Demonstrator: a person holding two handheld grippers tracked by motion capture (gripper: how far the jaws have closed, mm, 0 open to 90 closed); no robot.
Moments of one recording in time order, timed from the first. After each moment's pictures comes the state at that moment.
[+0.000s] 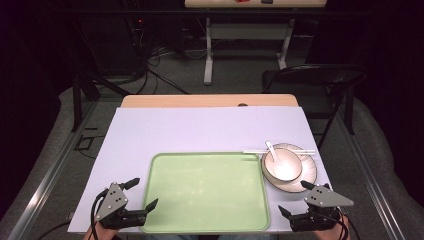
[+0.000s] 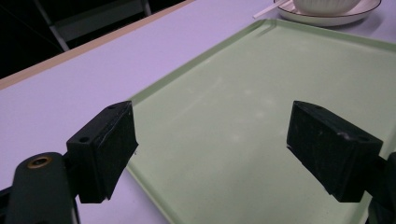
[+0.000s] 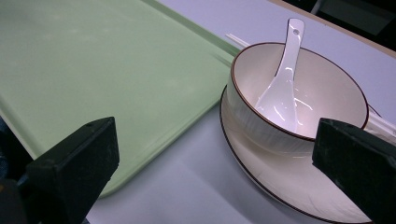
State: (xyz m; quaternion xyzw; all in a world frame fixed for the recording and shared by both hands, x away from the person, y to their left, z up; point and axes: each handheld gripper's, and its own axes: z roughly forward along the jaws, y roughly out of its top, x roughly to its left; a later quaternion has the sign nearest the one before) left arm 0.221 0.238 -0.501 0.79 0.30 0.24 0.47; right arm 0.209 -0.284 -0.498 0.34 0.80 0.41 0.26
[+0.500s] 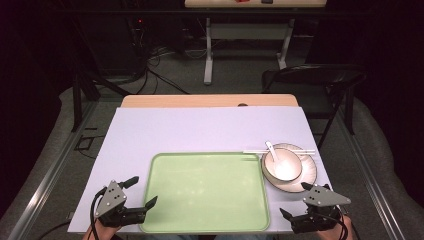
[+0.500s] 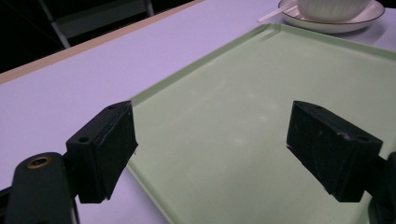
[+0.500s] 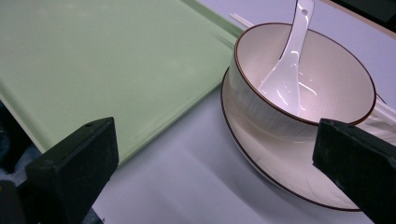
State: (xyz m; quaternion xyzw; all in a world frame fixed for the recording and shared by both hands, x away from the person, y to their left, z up) left arm 0.224 0.240 -0.502 0.79 0.31 0.23 0.48; right arm 0.211 -0.285 -0.499 0.34 0.83 0.38 0.25
